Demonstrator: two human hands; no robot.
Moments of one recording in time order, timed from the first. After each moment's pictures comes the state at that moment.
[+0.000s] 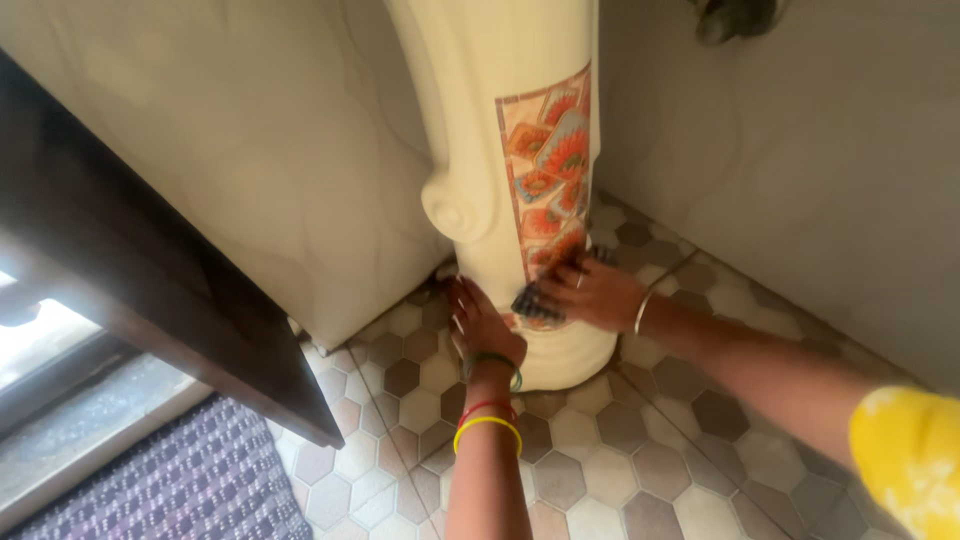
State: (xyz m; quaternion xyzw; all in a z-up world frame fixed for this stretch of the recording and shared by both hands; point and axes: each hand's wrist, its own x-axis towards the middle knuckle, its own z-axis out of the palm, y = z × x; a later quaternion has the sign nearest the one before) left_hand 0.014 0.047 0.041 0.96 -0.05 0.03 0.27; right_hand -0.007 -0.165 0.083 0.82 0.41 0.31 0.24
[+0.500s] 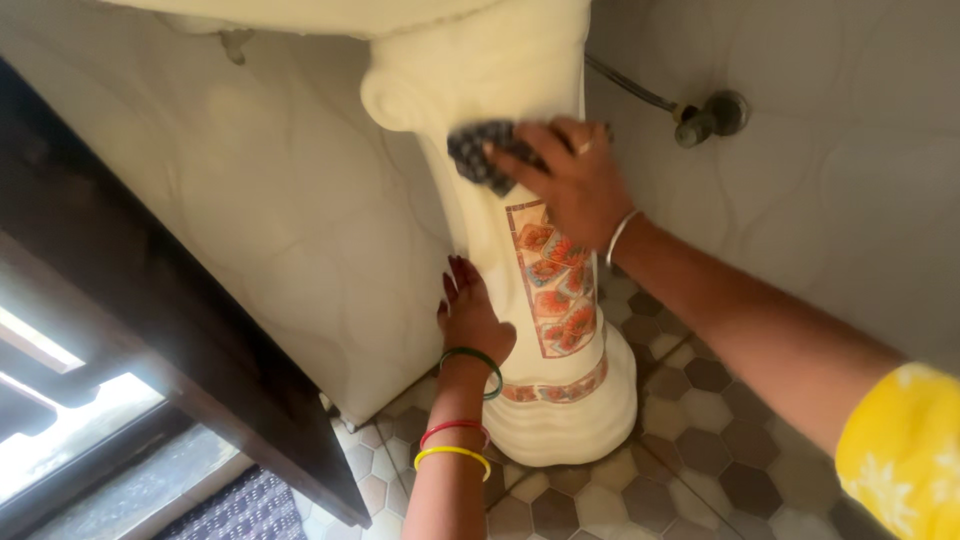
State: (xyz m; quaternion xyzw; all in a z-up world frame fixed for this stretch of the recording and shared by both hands) left_hand 0.050 0.070 0.203 0.95 -0.17 0.11 0.25; right_hand 0.032 -0.126 0.326 0.78 0.22 0.57 0.16
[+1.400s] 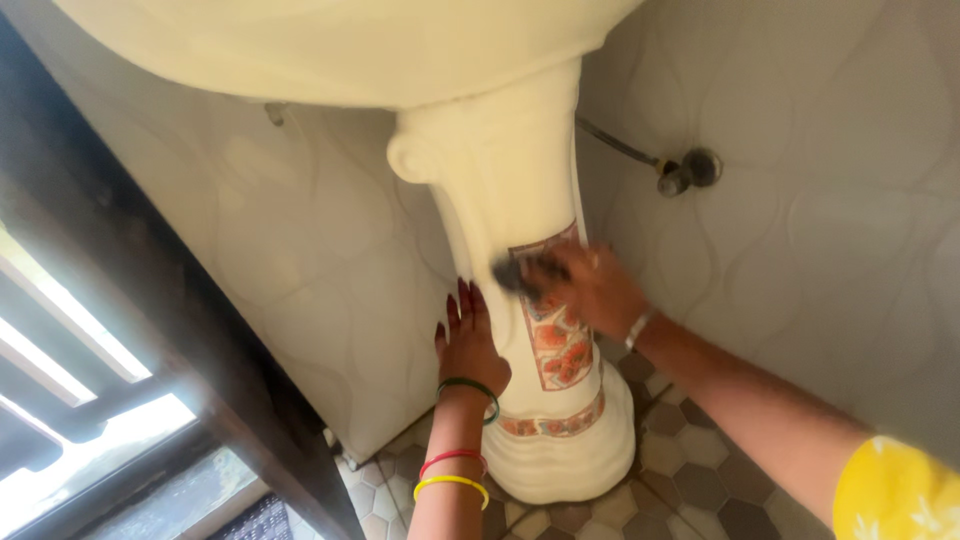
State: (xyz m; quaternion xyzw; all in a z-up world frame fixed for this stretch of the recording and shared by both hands) left_hand 0.024 0.083 0.233 0.96 -0.20 0.12 0.16; right_hand 0.008 -0.146 0.264 0.91 0.24 0.35 0.02
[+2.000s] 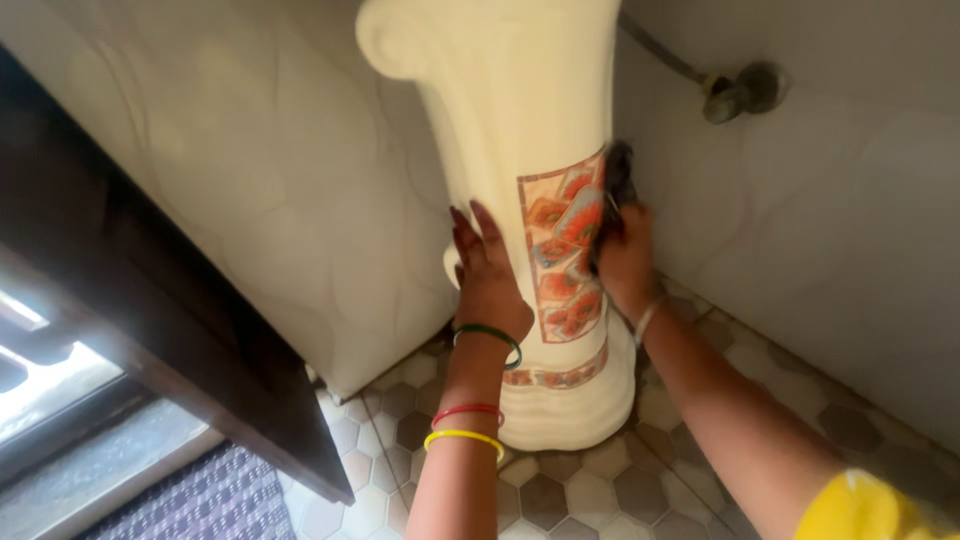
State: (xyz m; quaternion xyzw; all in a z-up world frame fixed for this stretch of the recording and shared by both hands) left_hand 0.029 0.053 0.224 0.90 -0.21 0.15 0.35; right_hand 0.078 -0.160 0.150 0.72 -0.05 0.43 -0.55
